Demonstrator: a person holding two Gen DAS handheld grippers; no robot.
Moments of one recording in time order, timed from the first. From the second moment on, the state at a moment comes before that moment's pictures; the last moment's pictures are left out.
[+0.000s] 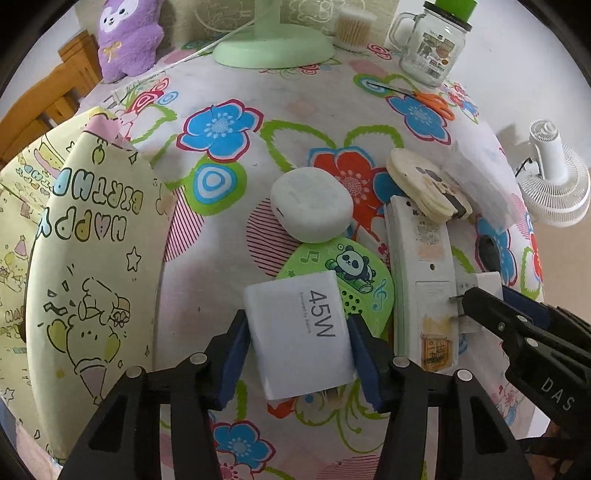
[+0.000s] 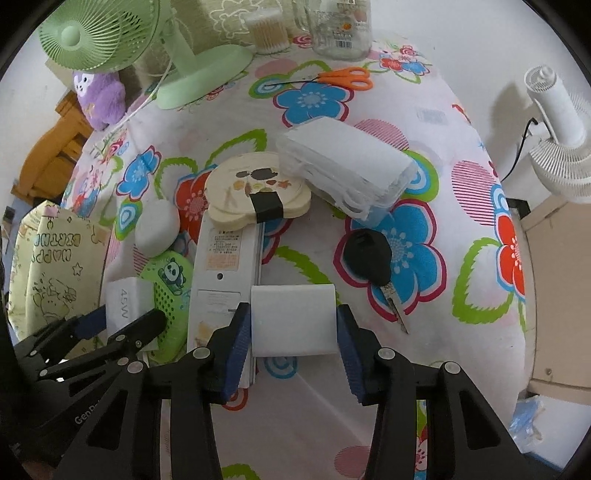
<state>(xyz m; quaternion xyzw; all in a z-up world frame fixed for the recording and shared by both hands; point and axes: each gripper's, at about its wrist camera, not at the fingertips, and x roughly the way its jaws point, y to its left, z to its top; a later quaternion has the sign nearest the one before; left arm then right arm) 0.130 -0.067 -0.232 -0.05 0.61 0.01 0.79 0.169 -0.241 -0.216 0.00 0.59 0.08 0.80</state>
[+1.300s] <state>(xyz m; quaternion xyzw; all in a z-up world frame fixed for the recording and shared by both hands) 0.079 -0.066 -0.138 -0.03 0.56 -0.05 0.83 0.098 -0.212 -0.128 -0.01 0.53 0.05 0.85</state>
